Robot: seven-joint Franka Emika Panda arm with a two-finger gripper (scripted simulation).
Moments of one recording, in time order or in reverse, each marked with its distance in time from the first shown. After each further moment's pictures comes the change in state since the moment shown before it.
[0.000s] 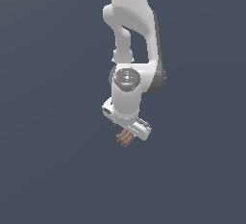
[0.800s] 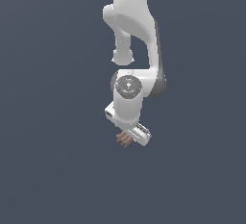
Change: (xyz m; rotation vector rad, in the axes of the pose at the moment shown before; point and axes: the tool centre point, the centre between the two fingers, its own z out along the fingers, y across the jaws) arm 0.005 -0.009 0.017 0.004 0.000 0.091
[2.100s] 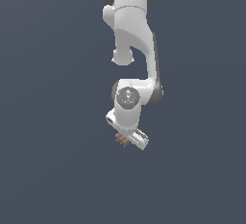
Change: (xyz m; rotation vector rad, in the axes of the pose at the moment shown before) arm 0.000 0.000 0.045 -0.001 -0.001 0.005
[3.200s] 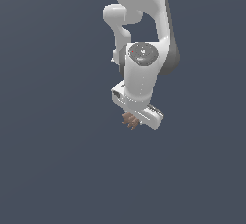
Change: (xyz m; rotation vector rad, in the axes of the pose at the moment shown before) arm -0.044 -0.004 -0.119 0.001 0.001 -0.001
